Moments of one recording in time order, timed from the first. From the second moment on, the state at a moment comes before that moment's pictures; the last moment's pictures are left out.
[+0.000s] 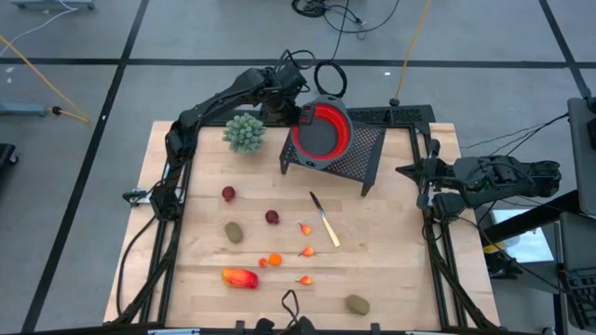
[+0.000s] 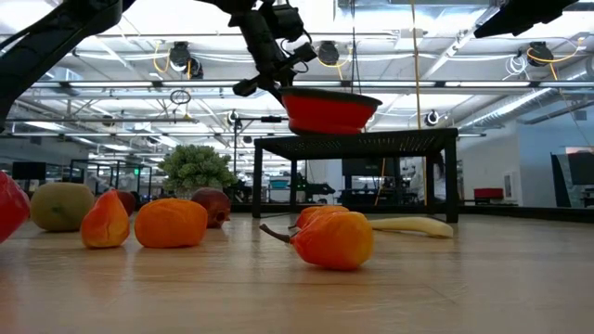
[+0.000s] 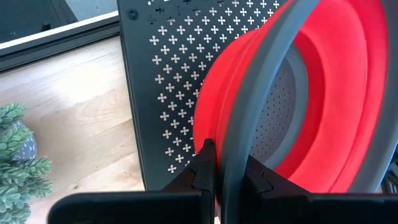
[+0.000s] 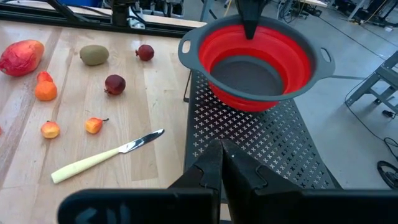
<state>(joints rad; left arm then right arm) 0.54 2.11 2.28 -1.25 0.16 -0.69 0.17 0.46 0.82 -0.82 0.50 -0.02</state>
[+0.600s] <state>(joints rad) 0.54 2.11 2.28 -1.25 0.13 -0.66 0.17 0.46 0.82 -0.80 0.50 -0.02</state>
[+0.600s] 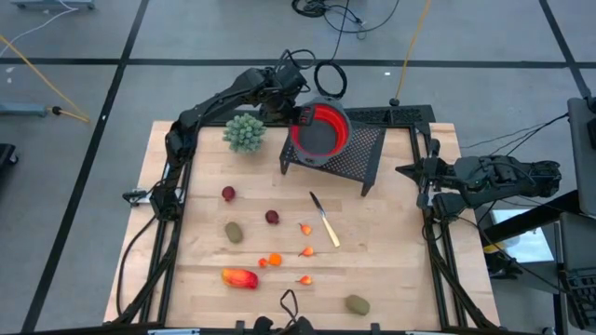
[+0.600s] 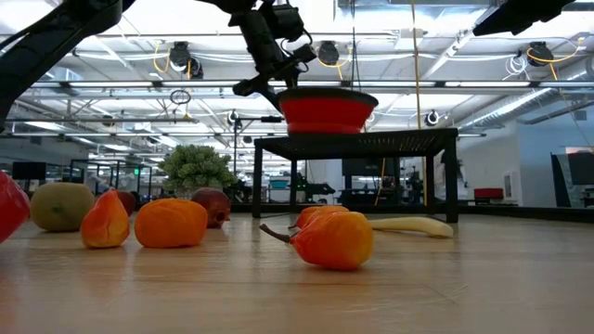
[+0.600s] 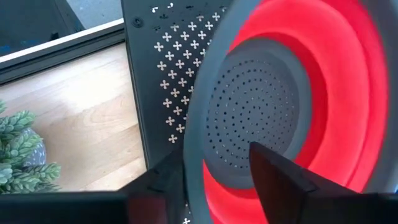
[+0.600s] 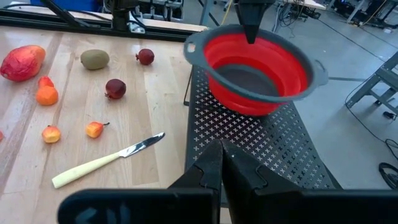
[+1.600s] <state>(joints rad) 0.53 1.98 2.28 -1.54 0.16 -0.63 0.17 0.46 0.82 -0.80 0.50 -0.01</state>
